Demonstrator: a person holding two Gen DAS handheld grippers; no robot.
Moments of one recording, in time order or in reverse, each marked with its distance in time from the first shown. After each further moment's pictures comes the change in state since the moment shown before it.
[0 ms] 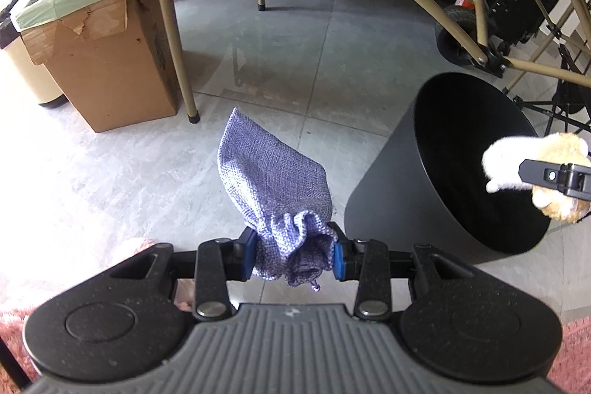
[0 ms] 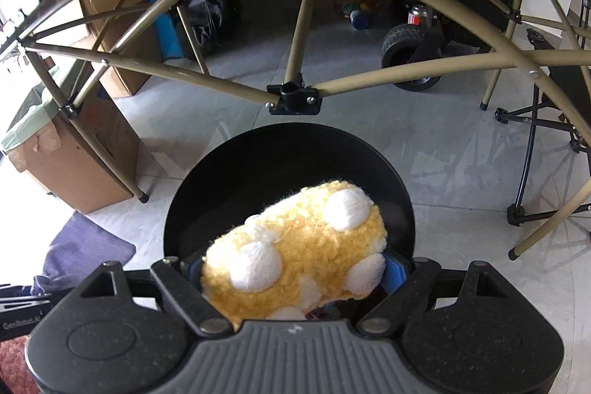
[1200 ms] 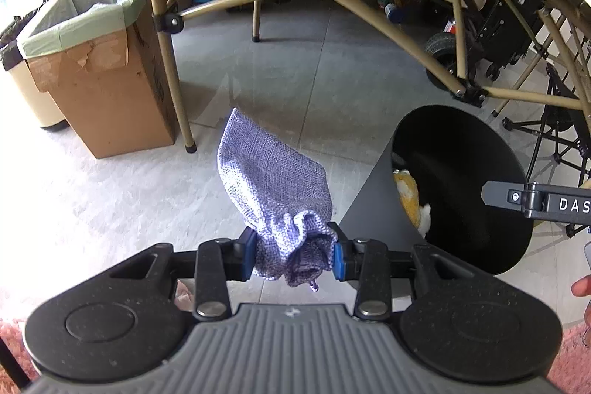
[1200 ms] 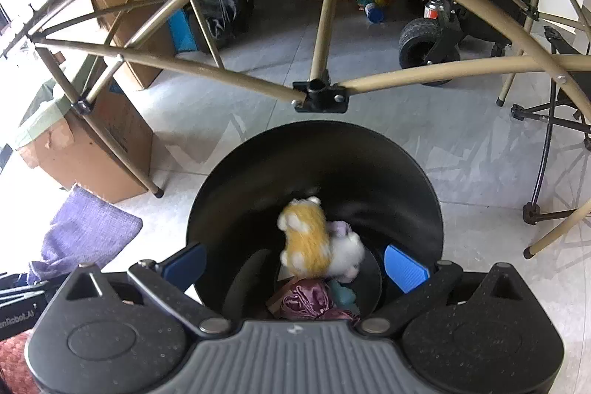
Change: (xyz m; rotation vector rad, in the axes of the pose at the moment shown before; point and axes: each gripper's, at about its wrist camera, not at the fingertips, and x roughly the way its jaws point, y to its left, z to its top) left arm -0.025 -0.009 0.003 0.012 -0.097 -0.018; right arm -0.004 0.008 0.006 0.002 0.013 0.045
